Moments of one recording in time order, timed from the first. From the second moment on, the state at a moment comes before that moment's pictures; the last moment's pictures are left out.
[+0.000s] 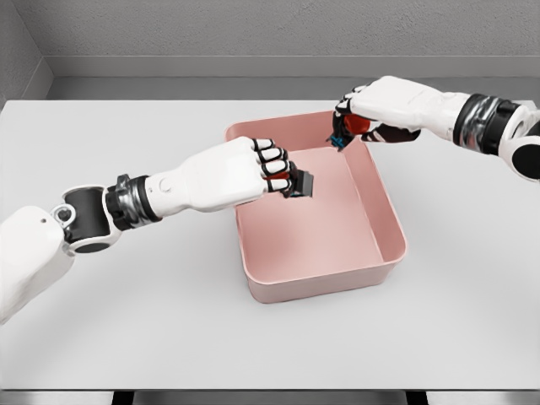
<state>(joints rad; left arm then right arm) -0.61 0.58 -0.77 -1.63 -0.94 -0.61 0.23 -0.80 -0.76 0.70 -1.75 0.33 -0.07 0.61</state>
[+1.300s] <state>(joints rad) -0.52 1.09 -0.74 -1.62 -0.70 -0.61 0.23 -0.70 -0.91 0.44 -1.57 0.34 0.02 0.61</state>
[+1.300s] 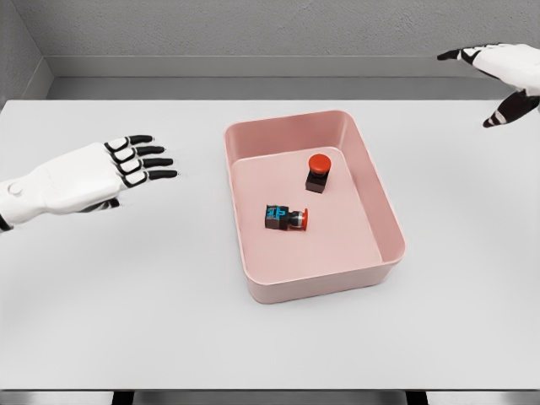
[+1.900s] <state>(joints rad) -0.51 1.12 -0.72 -1.51 -0.69 -0.61 0.23 -0.56 -0.91 0.40 -1.56 0.35 -0.09 0.61</state>
